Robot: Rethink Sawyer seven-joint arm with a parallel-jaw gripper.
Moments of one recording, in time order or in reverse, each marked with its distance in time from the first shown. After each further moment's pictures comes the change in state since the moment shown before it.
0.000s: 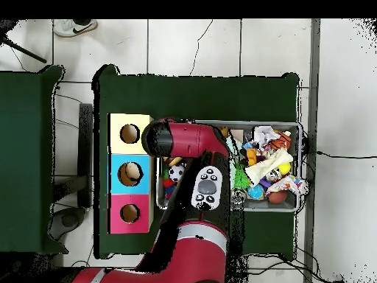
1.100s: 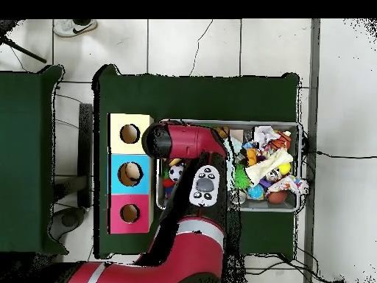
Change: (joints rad) arm 0.008 0.029 -0.001 -0.002 0.000 0.000 0.000
